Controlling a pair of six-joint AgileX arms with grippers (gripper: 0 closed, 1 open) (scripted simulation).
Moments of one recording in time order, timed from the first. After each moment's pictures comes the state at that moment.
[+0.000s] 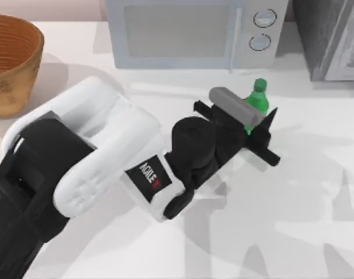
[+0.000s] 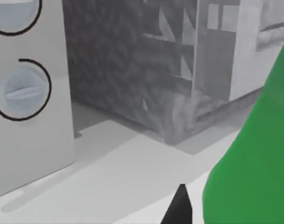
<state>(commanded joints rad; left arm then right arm) -0.78 2.50 1.20 1.31 0.06 0.01 0.00 0.00 0.00 0.00 0.00 0.00</state>
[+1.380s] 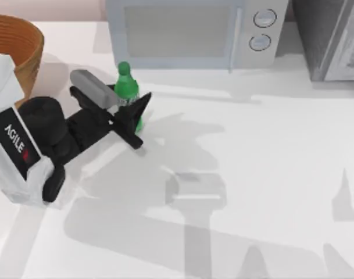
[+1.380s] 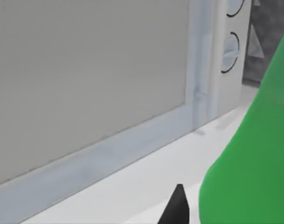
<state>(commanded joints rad) -0.25 2.32 0.81 1.49 0.58 0.03 0.00 0.00 0.00 0.00 0.00 0.00</state>
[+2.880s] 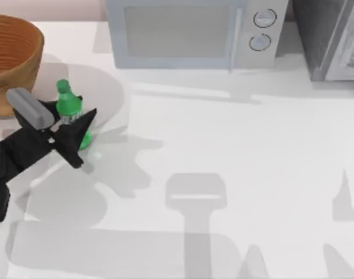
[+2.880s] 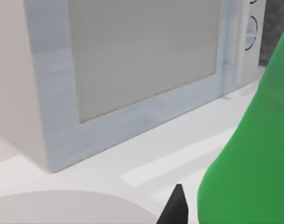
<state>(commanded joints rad) 0.01 2.33 0.66 1.66 0.84 0.04 0.00 0.00 0.00 0.00 0.00 0.00</state>
